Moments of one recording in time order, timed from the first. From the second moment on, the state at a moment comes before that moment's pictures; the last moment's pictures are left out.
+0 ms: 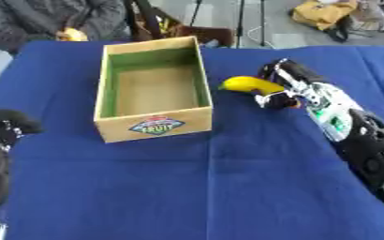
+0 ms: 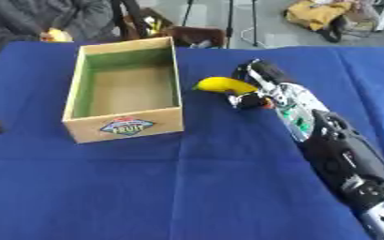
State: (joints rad) left arm -0.37 0.11 -0.03 -1.70 0.14 -0.09 0.02; right arm -0.82 -0.56 0.19 -0.99 0.70 -0.07 0.11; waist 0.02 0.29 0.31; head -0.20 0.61
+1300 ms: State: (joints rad) left arm -0.37 0.11 -0.03 -1.70 0.14 -0.09 0.02; right arm -0.83 -0.59 0.21 -1.11 0.65 -0.06 0.11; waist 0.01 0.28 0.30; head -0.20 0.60
